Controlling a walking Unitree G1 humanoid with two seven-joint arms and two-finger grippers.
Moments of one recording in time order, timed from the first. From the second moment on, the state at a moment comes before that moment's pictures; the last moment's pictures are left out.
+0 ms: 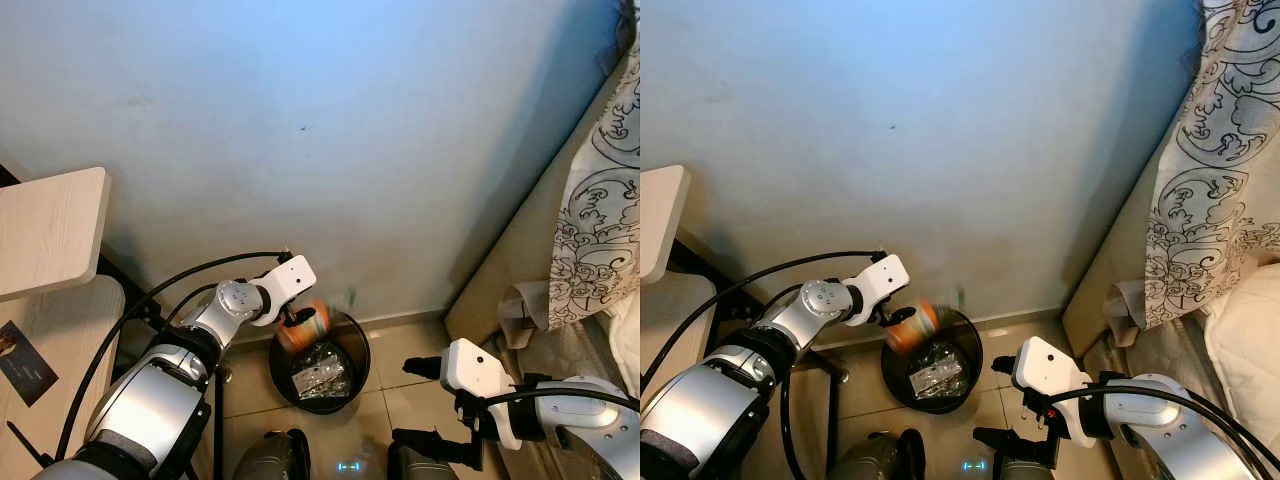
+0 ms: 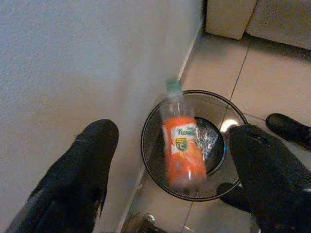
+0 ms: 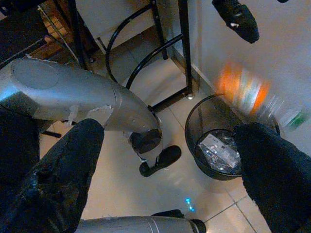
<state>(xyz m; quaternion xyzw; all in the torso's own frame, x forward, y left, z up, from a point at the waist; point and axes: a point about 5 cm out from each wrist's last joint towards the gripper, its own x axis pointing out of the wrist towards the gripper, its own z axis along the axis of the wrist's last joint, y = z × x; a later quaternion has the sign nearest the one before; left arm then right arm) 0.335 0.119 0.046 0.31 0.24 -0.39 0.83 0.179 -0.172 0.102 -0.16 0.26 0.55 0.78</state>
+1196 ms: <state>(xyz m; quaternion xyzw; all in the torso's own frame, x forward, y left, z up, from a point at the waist) 0.284 0.135 0.107 -0.01 0.05 -0.15 0.99 0.211 -0.171 0.105 0.00 0.14 0.14 0.98</state>
